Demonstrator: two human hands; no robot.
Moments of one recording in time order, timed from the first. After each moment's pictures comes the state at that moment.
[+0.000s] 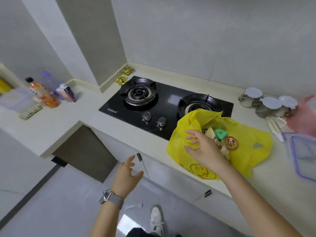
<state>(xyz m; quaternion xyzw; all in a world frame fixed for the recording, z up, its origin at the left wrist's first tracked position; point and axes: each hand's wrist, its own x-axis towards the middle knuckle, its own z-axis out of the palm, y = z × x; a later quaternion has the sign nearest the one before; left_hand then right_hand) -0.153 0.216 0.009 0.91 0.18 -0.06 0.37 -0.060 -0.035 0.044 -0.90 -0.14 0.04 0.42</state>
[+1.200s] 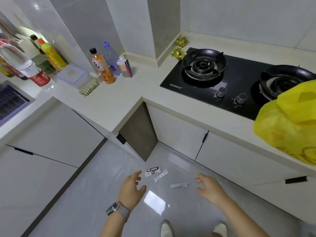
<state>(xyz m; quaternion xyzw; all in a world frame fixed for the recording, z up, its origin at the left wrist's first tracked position) -0.289 0.525 -0.085 0.91 0.23 -0.16 0.32 -0.209 0.244 -0.160 -0.89 -0.07 0.34 0.30</state>
